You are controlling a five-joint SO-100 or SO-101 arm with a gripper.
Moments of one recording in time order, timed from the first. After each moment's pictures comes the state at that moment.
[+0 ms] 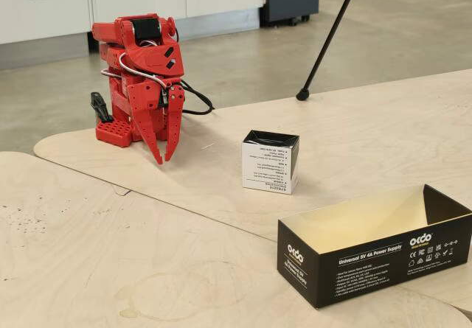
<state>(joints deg) 0.4 187.1 176.9 76.6 -86.6</state>
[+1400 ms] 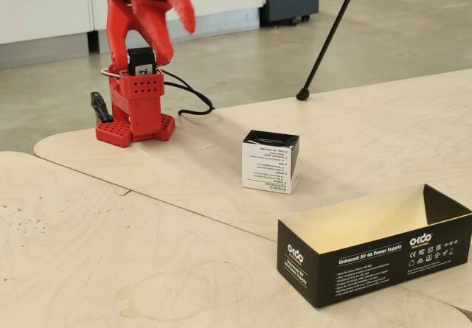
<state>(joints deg) -2.3 131.7 99.1 80.0 -15.2</state>
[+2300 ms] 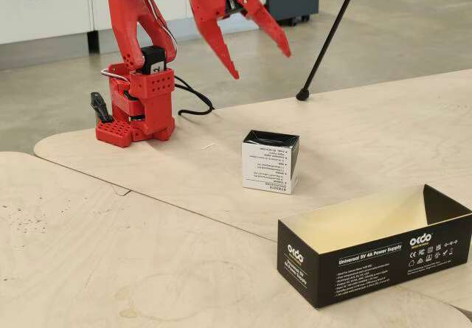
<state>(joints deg) -17.7 115.5 99.8 79.1 -70.4</state>
